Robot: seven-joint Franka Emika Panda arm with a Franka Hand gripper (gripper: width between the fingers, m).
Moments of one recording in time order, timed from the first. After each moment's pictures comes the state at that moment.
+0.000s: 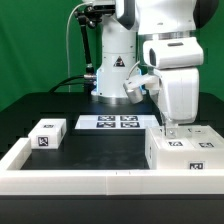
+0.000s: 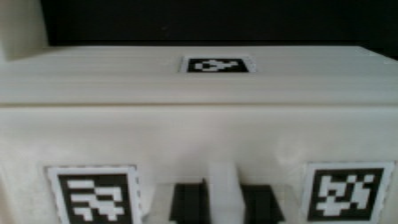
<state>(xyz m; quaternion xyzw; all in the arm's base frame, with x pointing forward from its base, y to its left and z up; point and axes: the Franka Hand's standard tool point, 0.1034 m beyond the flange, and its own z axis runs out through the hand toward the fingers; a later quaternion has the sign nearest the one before) 0.575 0.053 0.058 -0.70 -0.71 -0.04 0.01</state>
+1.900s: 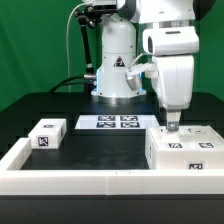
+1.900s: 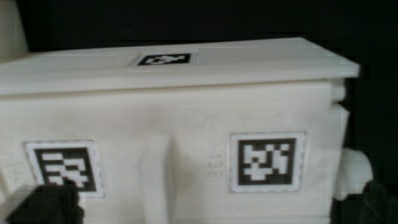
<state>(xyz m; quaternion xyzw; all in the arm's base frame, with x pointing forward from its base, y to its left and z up) 0.544 0.054 0.082 -0.74 -0.67 -0.03 0.00</state>
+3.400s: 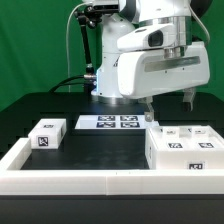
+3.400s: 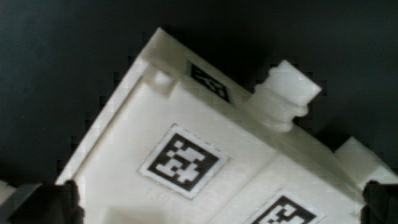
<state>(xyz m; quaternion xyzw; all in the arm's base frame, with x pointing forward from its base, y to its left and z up) 0.527 0.063 0.078 -0.95 -0.31 -0.06 0.02</state>
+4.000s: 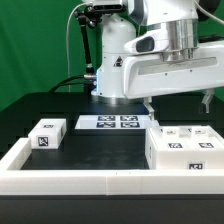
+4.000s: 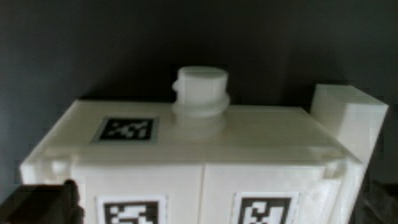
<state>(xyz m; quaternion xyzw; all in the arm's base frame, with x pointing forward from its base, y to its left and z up) 0.513 0.084 0.073 -1.00 -0.03 -0.04 0.05</state>
